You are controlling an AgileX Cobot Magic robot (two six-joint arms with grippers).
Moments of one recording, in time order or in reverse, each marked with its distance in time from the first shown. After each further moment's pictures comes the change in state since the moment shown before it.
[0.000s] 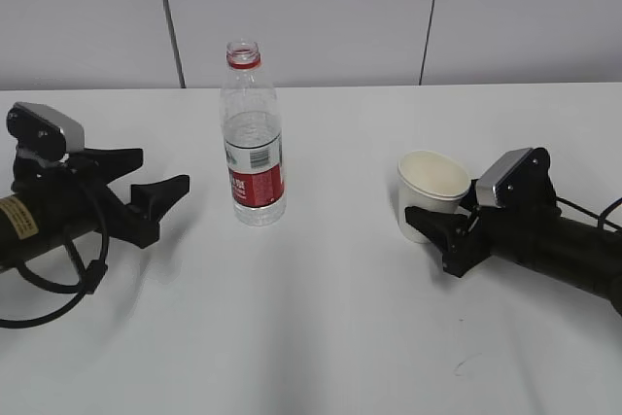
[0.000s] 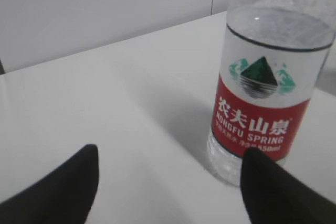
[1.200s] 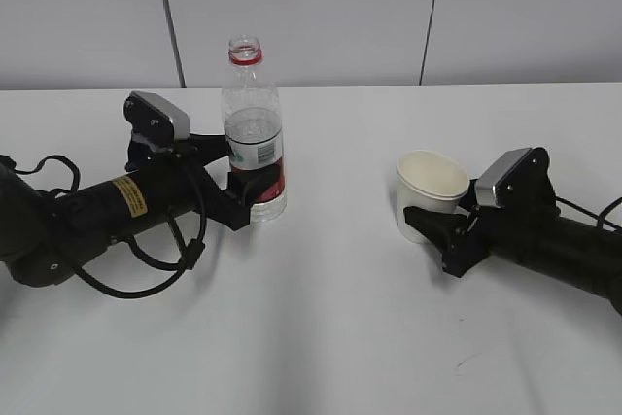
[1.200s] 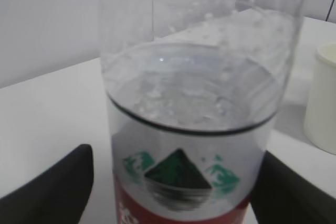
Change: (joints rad) left arm -0.196 0.203 -0.312 -0.007 0.025 -0.084; right arm 0.000 0.002 -0.004 -0.009 -0.002 0.000
